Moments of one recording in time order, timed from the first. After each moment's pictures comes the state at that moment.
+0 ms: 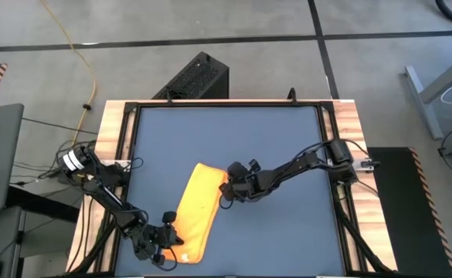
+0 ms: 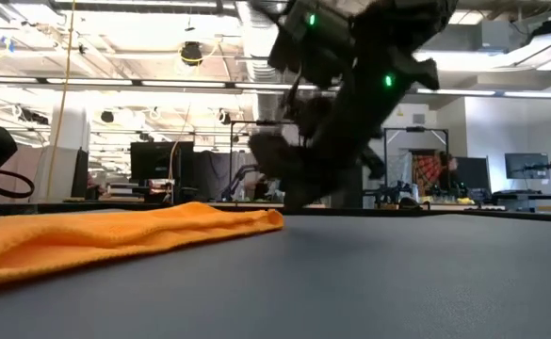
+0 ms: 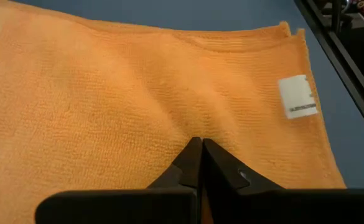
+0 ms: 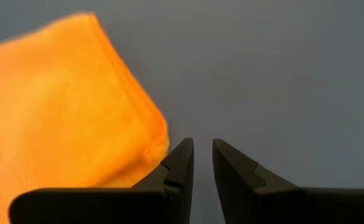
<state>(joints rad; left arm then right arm) -0.94 1.72 0.59 0.28 -0.48 -0.66 0.20 2.00 1.21 -0.26 0.76 0.89</state>
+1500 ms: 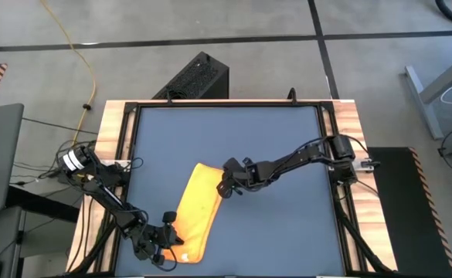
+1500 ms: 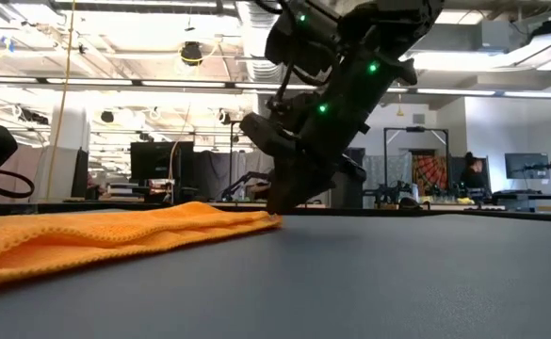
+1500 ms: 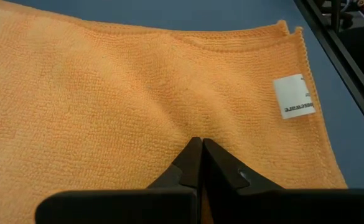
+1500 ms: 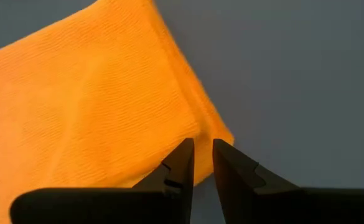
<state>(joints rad) -0.94 1.72 0.59 0.28 -0.48 -0.65 0.13 1.97 1.21 -0.18 0.42 0.80</state>
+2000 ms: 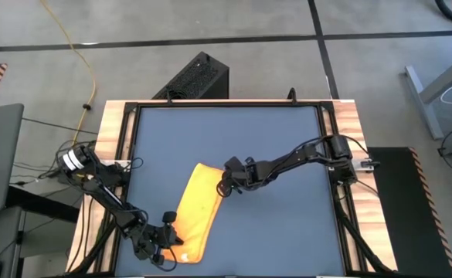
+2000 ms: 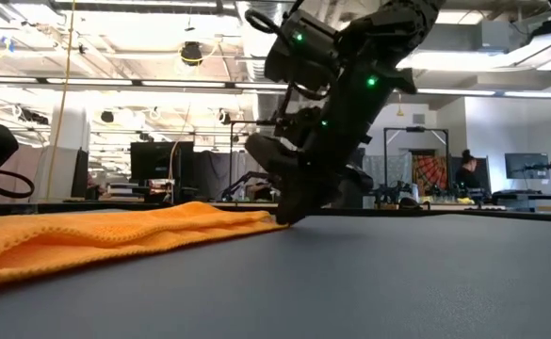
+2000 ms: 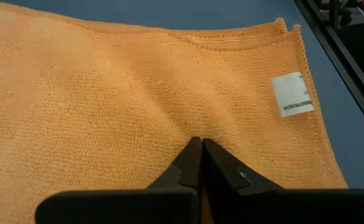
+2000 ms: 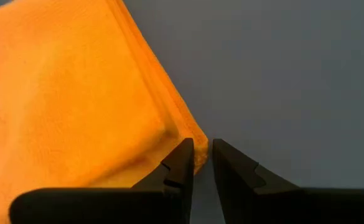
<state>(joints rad) -0.94 1.71 0.59 0.27 -0.47 -0.64 0.12 2.01 1.21 -0.21 0.45 0.84</state>
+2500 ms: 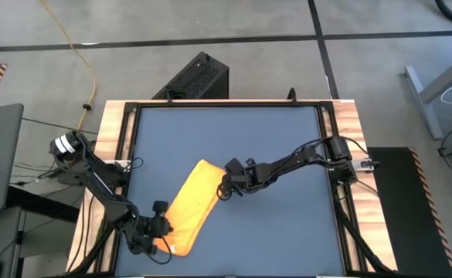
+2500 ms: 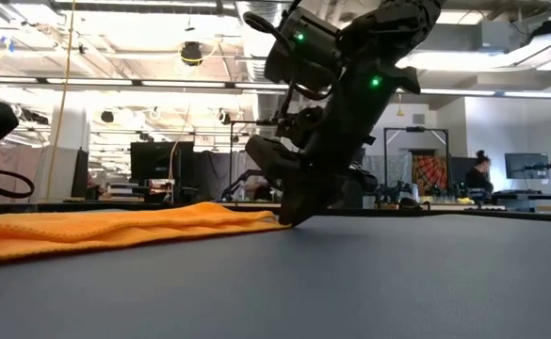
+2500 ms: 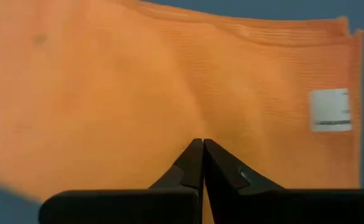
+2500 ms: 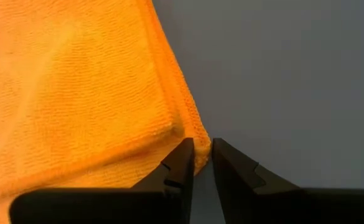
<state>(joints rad) -0.94 1.48 0.59 -0.13 -0.49 -0.66 0.15 2.01 1.22 -0.26 0.47 0.88</state>
